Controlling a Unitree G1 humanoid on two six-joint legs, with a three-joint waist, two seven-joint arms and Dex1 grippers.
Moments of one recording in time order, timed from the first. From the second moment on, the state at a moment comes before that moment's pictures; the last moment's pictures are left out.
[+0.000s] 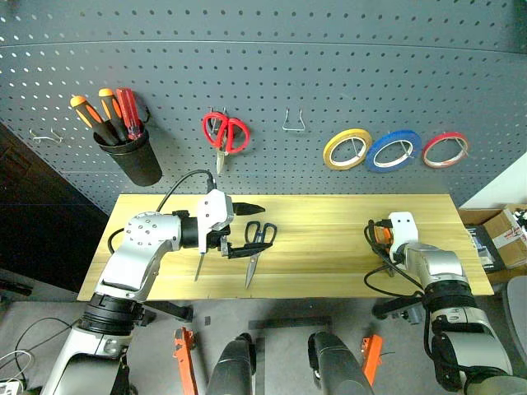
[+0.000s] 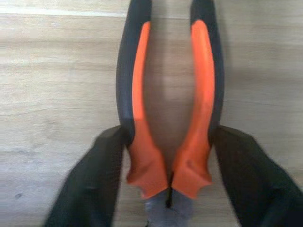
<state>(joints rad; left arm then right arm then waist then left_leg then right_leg) -0.43 0.62 -0.10 -0.01 -0.32 0.16 -1.16 -0.57 -0.36 -0.14 0.56 0.05 0.76 0.25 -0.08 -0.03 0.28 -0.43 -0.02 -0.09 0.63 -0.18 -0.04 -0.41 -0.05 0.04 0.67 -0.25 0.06</state>
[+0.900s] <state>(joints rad) -0.32 0.62 0.23 -0.13 -0.51 0.29 -0.88 -0.72 -0.03 0.10 -0.25 0.01 0.39 0.12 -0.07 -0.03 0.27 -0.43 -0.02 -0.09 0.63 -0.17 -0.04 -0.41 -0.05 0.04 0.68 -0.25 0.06</state>
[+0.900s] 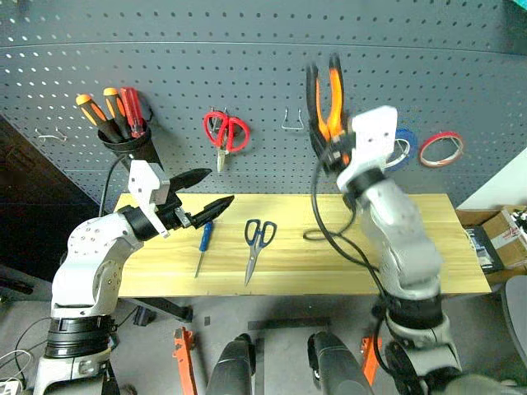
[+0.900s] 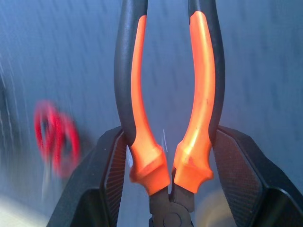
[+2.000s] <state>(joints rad) -0.41 0.57 0.18 -0.15 -0.51 0.31 -0.84 -1.06 -0.07 0.10 0.89 -0.12 -0.40 0.06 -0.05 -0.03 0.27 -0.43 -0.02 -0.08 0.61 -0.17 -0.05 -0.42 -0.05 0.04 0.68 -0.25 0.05</state>
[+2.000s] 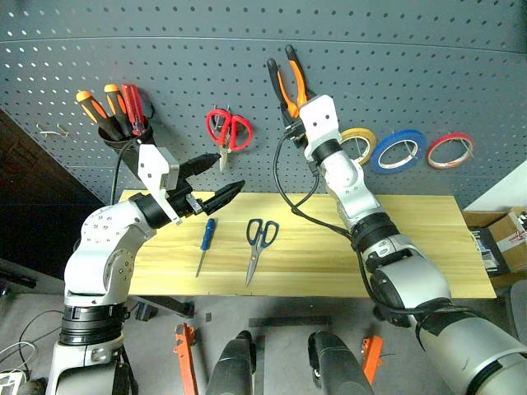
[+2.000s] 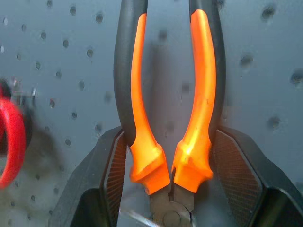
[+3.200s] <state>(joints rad) -0.37 0.21 -0.19 0.08 -0.11 0.89 -0.14 -0.37 -0.41 0.14 -0.66 0.49 1.02 0.50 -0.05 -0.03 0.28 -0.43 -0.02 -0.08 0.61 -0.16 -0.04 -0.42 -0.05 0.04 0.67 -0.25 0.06</state>
